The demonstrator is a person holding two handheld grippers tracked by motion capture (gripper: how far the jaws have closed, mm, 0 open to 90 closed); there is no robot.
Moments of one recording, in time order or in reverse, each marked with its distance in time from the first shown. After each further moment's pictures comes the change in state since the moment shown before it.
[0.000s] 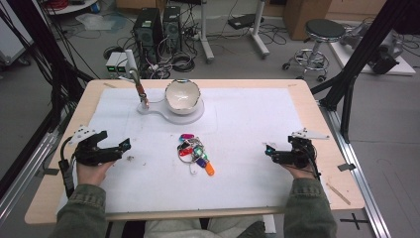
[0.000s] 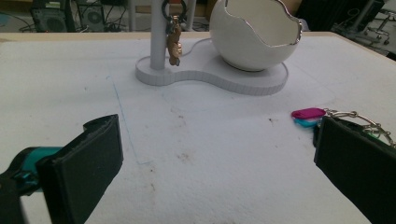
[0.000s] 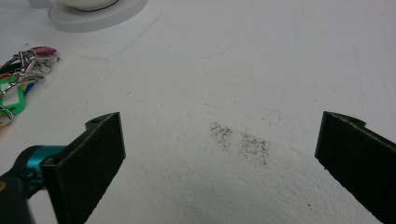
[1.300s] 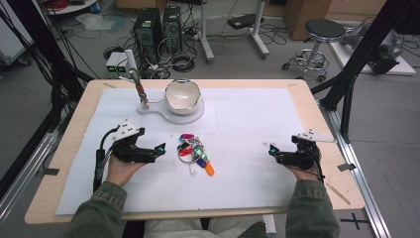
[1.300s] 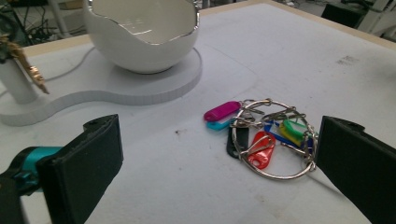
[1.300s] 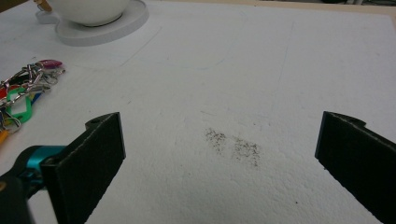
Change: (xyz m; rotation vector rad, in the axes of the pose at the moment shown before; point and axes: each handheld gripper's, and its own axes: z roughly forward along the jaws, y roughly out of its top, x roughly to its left) left arm -0.080 0.014 0.050 0.103 -0.215 0.194; right arm -0.004 -0.003 -0.012 -0.059 -0.002 0.006
